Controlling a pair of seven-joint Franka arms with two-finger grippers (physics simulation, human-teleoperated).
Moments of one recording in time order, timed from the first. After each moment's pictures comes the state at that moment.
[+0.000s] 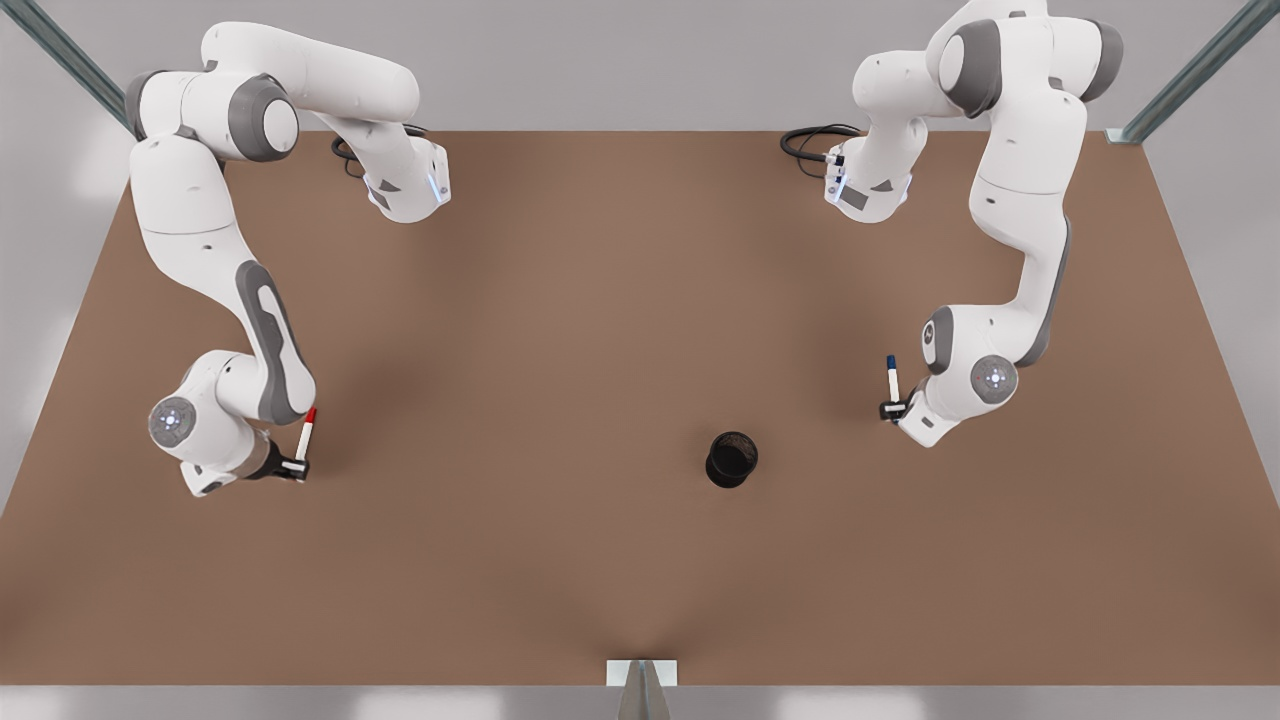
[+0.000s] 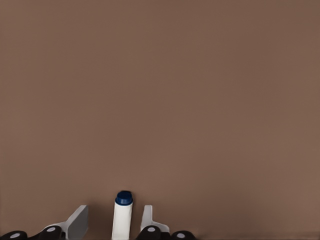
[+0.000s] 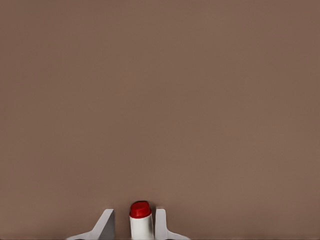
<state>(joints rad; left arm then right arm) -0.02 0.47 0.01 -2.15 -0.02 2.47 -0.06 -0.25 0.69 0.06 -1.79 -0.03 2.48 -0.04</state>
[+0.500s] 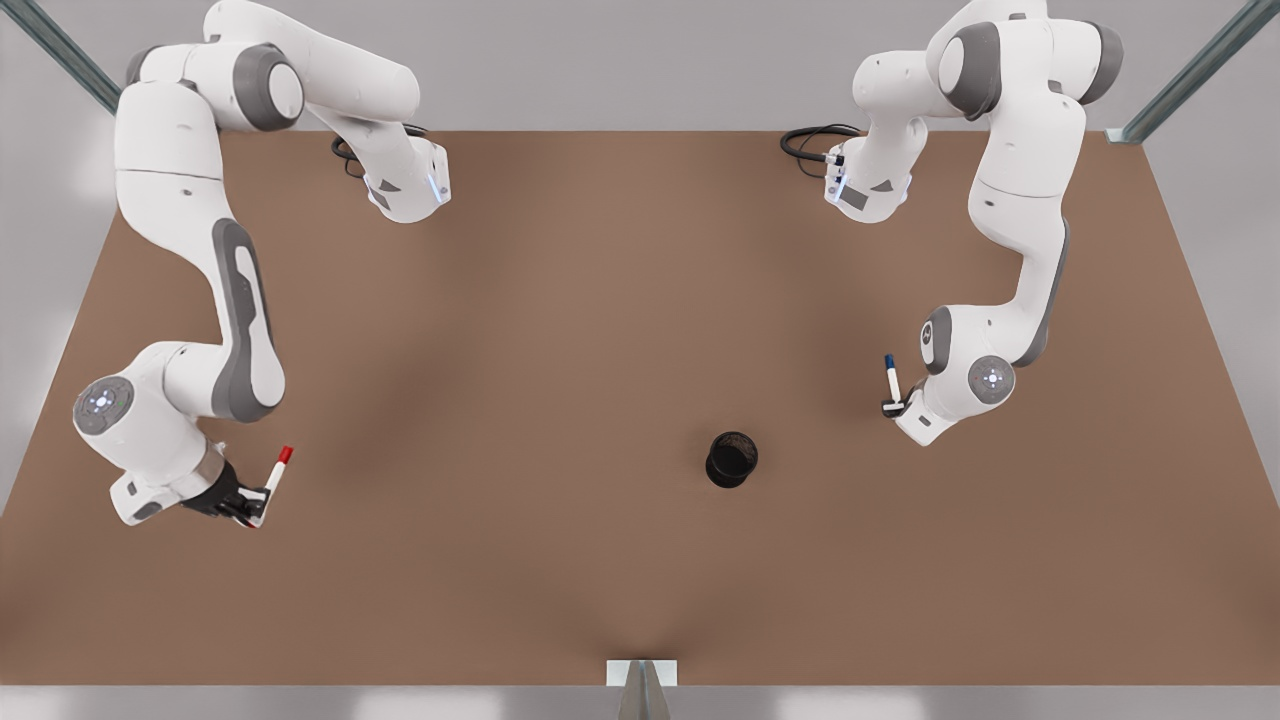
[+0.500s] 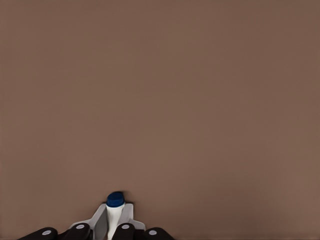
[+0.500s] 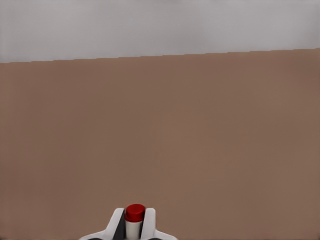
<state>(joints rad) -0.02 0.47 0.01 -2.16 -0.01 2.48 -0.03 -0.22 0.56 0.14 -1.53 -0.02 2.35 -0.07</state>
